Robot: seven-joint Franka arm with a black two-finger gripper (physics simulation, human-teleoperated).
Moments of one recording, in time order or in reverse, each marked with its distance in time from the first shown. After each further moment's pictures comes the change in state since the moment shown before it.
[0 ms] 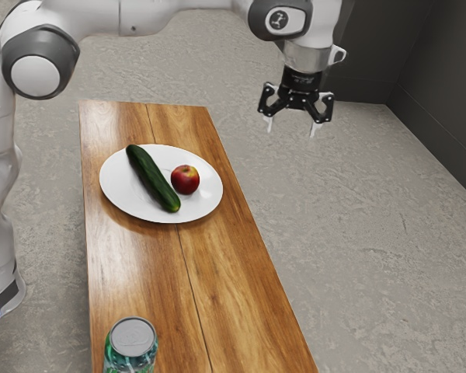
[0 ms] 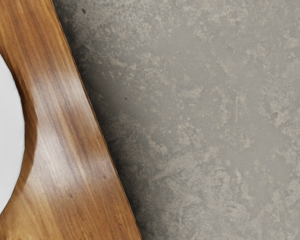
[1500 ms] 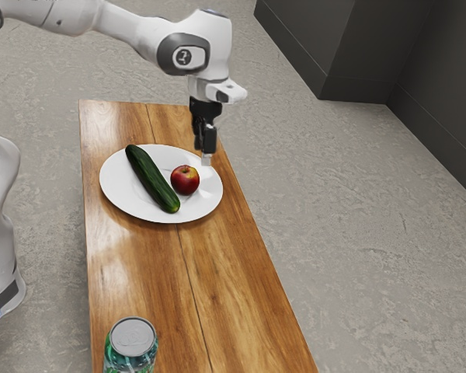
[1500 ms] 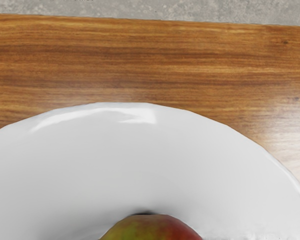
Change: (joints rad) arm 0.040 -0.413 0.190 -0.825 0.007 0.356 1.562
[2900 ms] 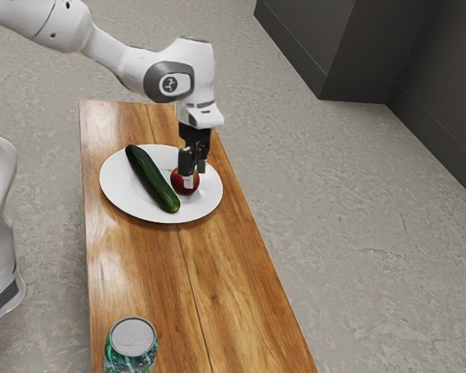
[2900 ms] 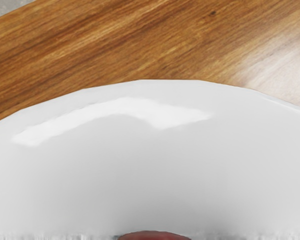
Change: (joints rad) arm 0.079 -0.041 -0.057 -0.204 -0.110 0.190 0.570
